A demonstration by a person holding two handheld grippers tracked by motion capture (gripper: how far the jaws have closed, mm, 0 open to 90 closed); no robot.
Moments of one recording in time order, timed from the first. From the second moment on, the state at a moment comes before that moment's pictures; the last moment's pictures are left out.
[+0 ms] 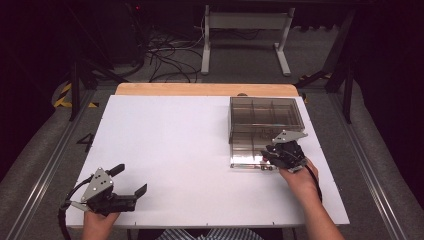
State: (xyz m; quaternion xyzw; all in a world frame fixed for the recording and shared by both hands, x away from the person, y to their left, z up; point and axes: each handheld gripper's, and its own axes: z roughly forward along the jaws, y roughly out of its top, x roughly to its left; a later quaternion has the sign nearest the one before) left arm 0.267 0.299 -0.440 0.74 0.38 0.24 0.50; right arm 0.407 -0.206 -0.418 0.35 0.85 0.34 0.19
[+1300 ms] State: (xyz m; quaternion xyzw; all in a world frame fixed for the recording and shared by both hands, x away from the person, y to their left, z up) left arm 0.267 0.299 -0.440 0.74 0.38 0.24 0.50; right arm 0.370 -0.227 -0.435 0.35 0.87 0.30 0.18
